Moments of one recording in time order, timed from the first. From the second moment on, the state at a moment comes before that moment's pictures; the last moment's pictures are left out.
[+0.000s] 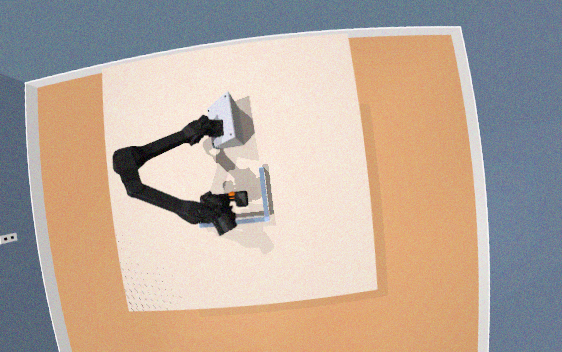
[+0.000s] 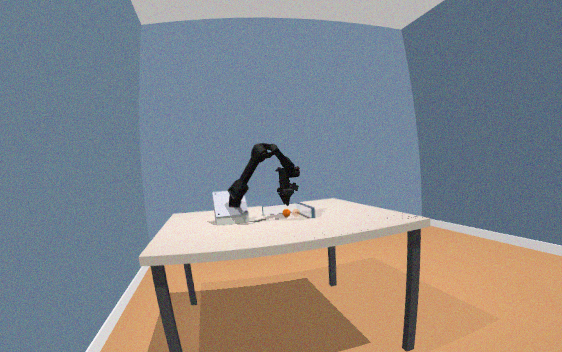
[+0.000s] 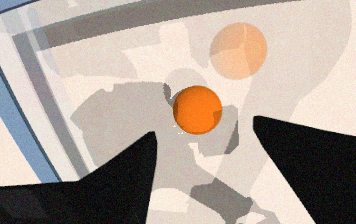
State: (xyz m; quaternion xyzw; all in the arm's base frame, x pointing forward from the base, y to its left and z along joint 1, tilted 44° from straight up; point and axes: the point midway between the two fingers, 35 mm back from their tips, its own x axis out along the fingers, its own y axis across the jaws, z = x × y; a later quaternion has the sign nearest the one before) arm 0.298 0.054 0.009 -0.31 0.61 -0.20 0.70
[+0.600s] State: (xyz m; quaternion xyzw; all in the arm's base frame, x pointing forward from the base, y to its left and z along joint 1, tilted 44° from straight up) arm 0.304 0.038 -0.009 -0.31 0.61 -0.20 0.70
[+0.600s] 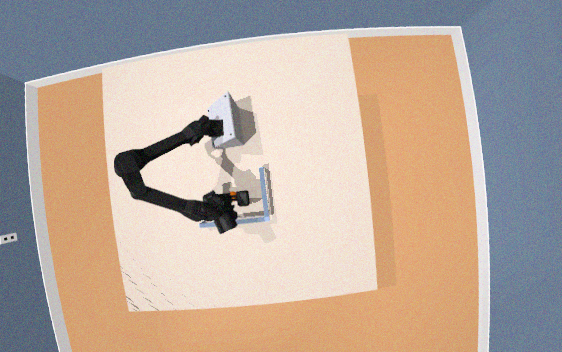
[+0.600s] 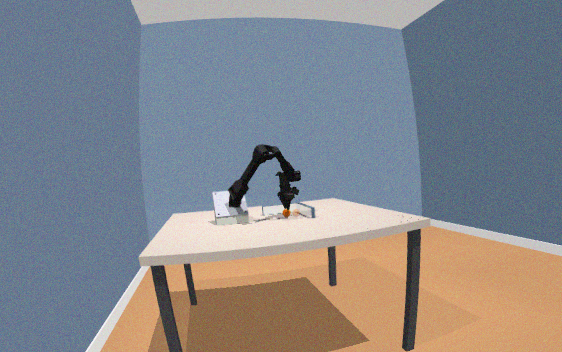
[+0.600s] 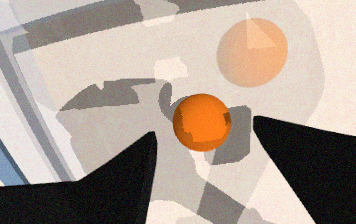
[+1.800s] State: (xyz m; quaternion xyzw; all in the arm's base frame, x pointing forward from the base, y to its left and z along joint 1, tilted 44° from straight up) arm 0.300 0.063 0.010 -0.32 0.61 -0.20 0.69
